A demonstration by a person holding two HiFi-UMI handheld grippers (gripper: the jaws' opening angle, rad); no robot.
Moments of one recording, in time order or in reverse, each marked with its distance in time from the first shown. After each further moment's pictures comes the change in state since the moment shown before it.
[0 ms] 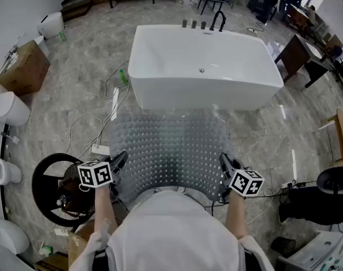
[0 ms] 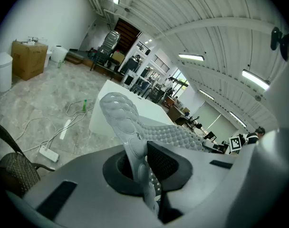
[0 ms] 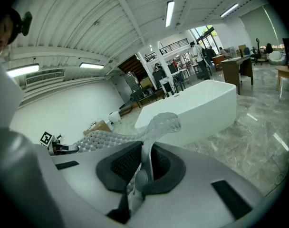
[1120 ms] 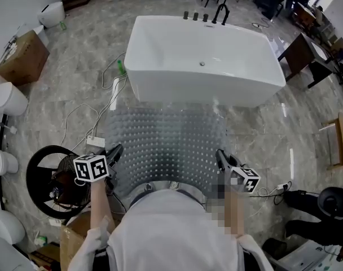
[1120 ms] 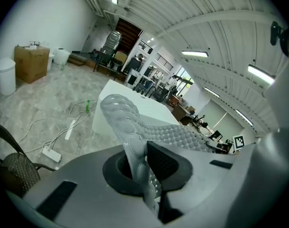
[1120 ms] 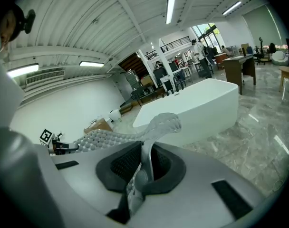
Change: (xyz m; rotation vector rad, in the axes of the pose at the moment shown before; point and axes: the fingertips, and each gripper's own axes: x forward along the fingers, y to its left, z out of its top) left arm 0.045 -0.013 0.013 0.007 0.000 0.063; right arm 0.021 -0.043 0.024 -0.017 0.022 0.015
